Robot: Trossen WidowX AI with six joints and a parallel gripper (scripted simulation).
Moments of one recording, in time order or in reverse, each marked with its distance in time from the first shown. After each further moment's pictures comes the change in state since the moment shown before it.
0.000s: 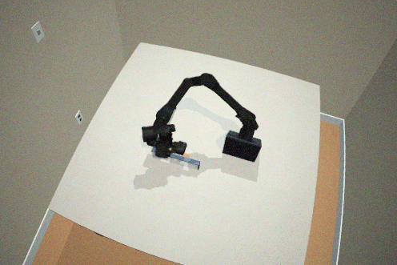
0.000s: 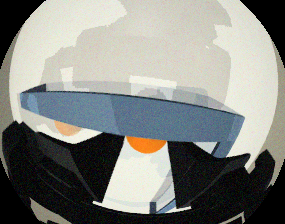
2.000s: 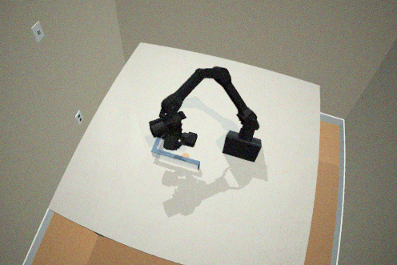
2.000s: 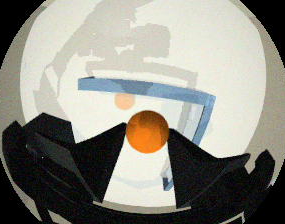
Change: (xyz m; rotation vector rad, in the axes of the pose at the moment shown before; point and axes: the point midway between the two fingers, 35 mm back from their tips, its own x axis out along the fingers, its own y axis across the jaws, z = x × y) arm -0.106 0.049 0.003 -0.004 -0.003 -0.001
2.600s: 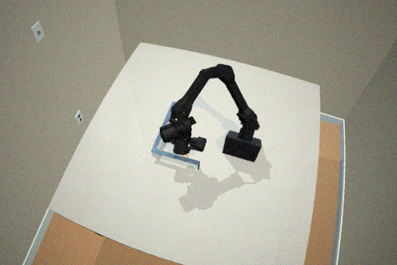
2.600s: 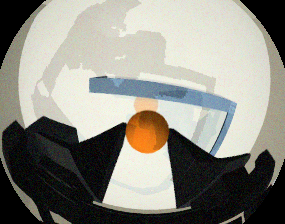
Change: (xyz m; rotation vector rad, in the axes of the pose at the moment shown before) arm 0.026 0.042 -0.003 -0.001 -0.004 0.000
